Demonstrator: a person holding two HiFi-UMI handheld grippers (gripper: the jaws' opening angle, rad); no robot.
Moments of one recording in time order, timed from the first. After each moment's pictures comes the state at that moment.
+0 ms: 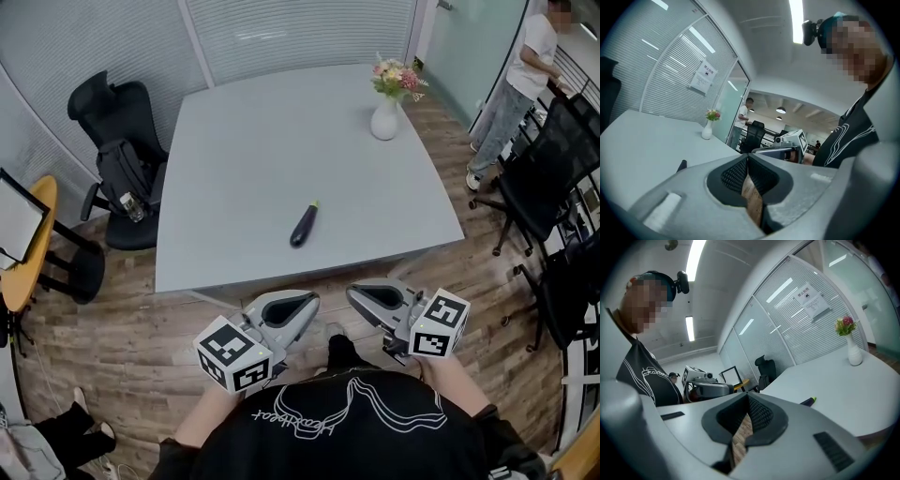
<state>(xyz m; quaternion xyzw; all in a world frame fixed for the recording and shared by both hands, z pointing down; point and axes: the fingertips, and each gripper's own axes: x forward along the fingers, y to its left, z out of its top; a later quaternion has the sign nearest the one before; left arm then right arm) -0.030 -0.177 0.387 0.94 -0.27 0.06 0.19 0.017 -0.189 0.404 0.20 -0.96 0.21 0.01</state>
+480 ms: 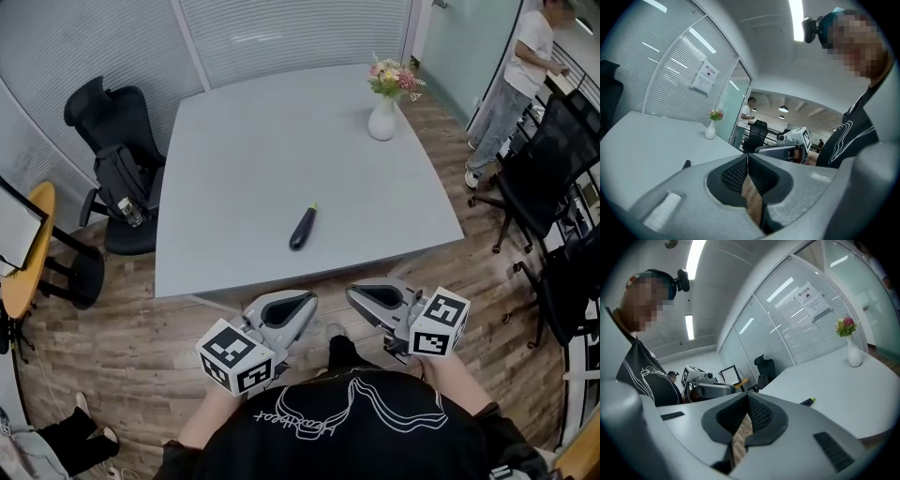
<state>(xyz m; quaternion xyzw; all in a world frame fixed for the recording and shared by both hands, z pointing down) -0.036 -0.188 0.393 0.94 -0.29 0.07 0.18 0.014 -0.196 0.405 0.20 -0.96 0.21 0.01</state>
